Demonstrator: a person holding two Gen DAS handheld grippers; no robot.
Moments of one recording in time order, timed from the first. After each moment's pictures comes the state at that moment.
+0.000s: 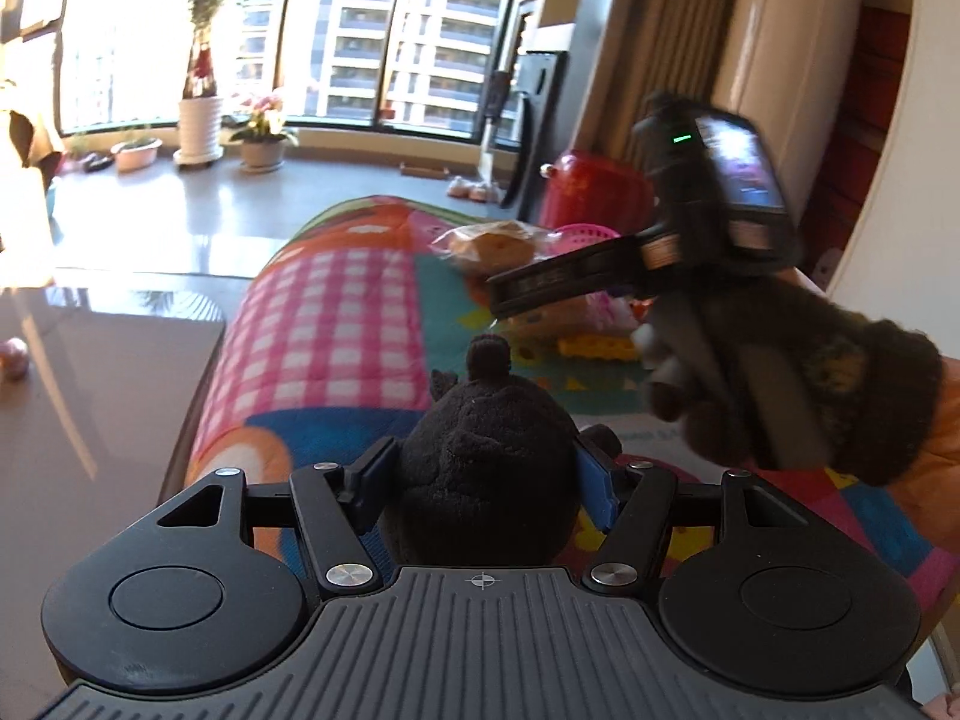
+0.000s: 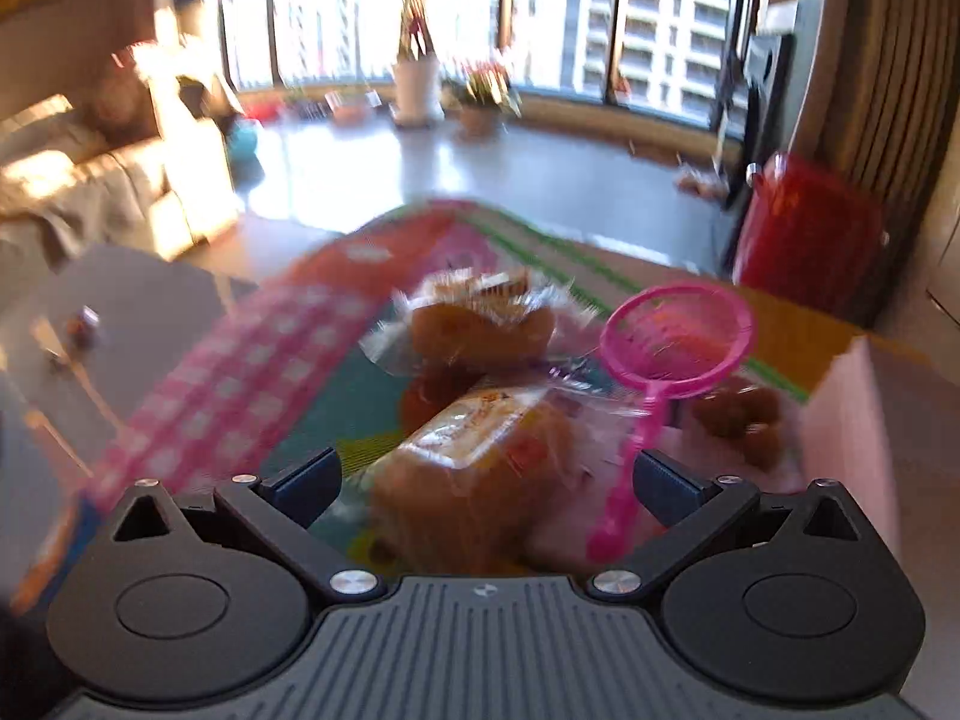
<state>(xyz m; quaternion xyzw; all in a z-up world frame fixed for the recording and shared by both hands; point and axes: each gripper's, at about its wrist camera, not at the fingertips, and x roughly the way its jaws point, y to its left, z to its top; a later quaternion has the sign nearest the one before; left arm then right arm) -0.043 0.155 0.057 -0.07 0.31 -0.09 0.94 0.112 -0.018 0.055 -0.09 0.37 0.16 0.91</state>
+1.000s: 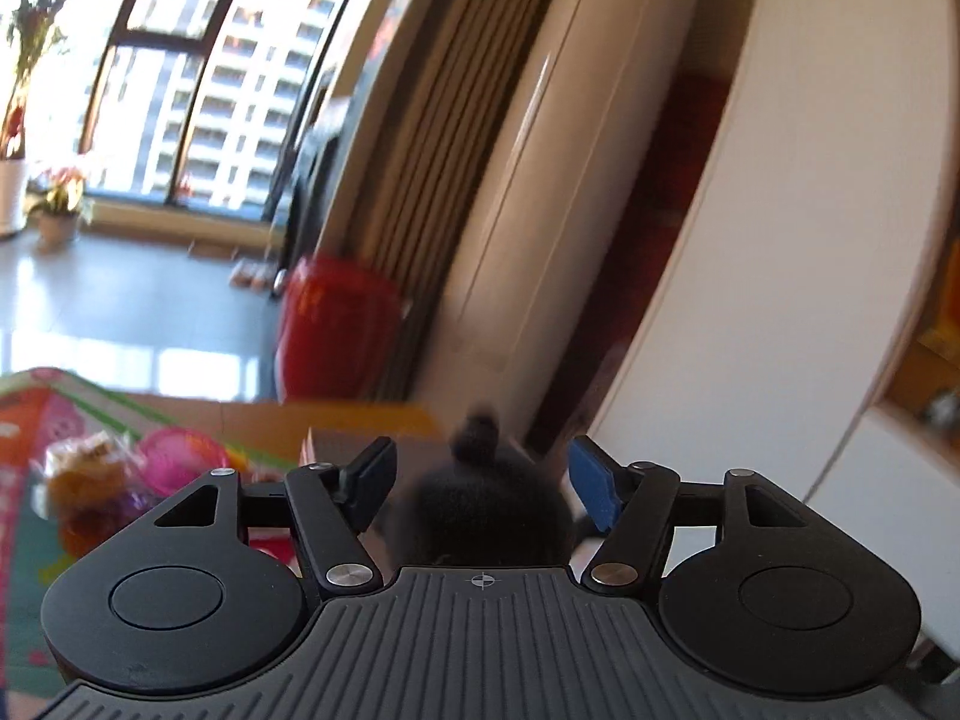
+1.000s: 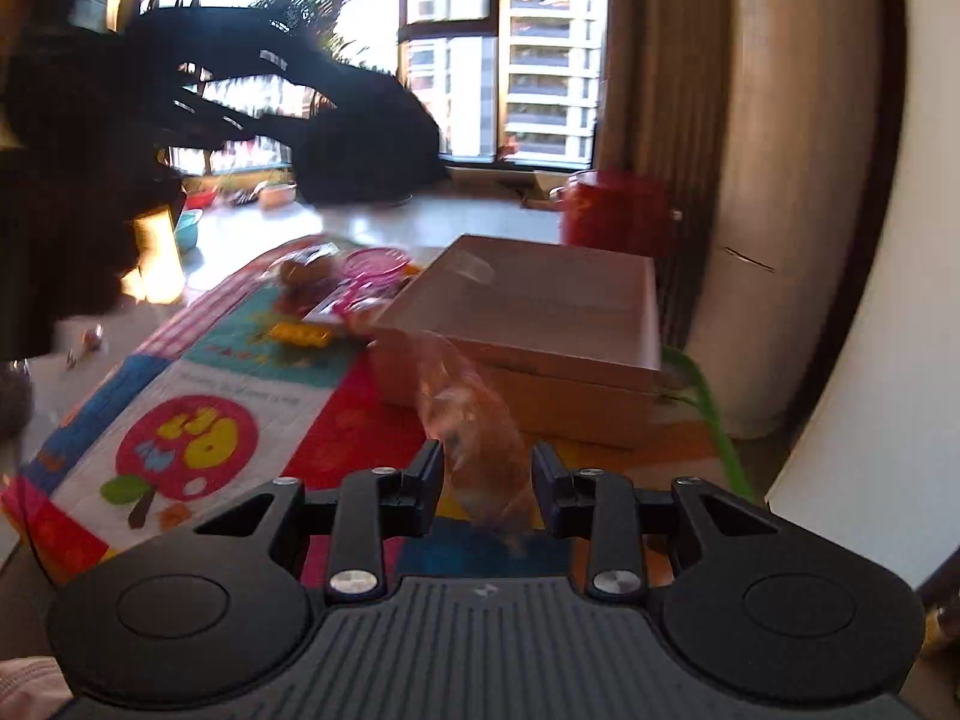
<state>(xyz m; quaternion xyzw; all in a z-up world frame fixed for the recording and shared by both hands) 0.066 -0.059 0.143 -0.09 0.24 -0.27 0.93 -0.152 -0.282 0.121 -0.02 0.29 0.10 0.95</state>
